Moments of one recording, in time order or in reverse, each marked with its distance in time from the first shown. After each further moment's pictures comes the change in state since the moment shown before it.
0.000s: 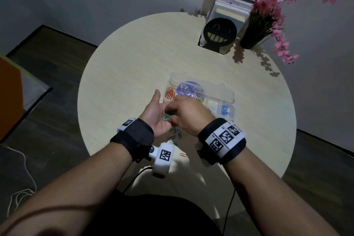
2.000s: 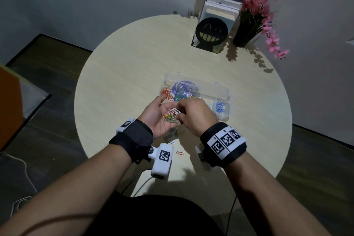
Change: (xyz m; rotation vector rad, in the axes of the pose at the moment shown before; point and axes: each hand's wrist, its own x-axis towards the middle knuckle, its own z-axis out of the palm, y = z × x) left_hand 0.008 -0.014 0.002 0.087 0.040 0.015; right_hand -0.021 0.021 0.004 0.061 0.134 0.186
